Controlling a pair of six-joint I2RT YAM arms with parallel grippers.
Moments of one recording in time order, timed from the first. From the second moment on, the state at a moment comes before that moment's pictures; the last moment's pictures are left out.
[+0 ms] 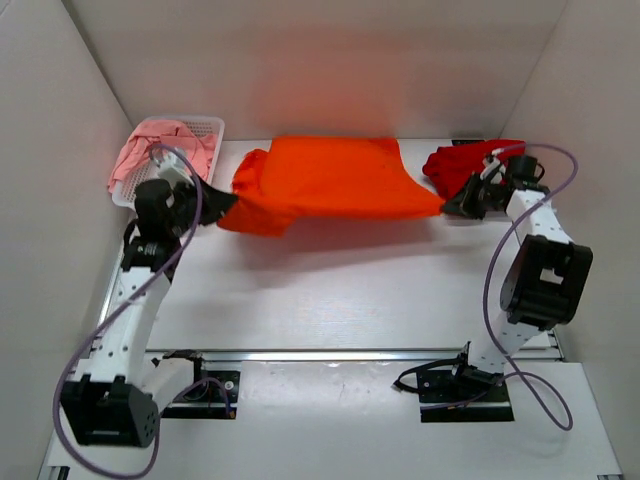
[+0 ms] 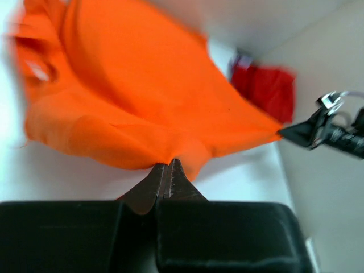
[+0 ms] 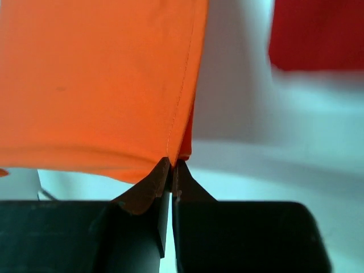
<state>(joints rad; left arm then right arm) -0.01 1.08 1.00 -0.13 0.43 -0.61 -0.27 1.76 1.41 -0.53 -0.71 0.24</state>
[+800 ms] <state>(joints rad) -0.24 1.04 1.75 -0.53 0.18 -0.24 -0.19 0.96 1.38 -0.50 -0.54 0.15</state>
